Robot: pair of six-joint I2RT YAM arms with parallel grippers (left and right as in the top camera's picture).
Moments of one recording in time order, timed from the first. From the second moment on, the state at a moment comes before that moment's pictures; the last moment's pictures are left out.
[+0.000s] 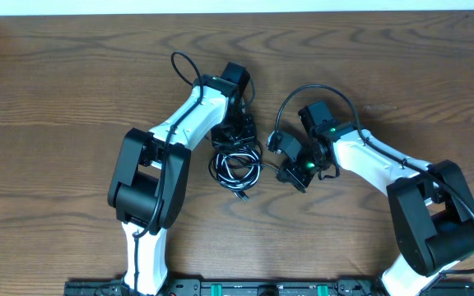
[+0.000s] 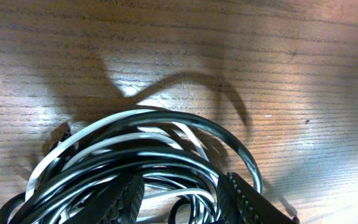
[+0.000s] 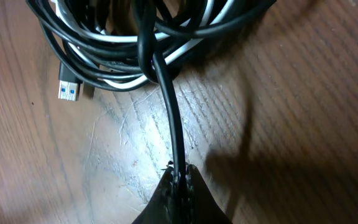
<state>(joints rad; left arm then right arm) -0.41 2.10 1.52 -0.97 0.31 -0.53 0.42 1.83 1.01 -0.59 -0.55 -0.44</state>
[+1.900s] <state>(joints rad) -0.45 2.08 1.49 -0.85 0.26 -0.46 0.36 1.83 1.01 -0.56 -0.86 -0.24</state>
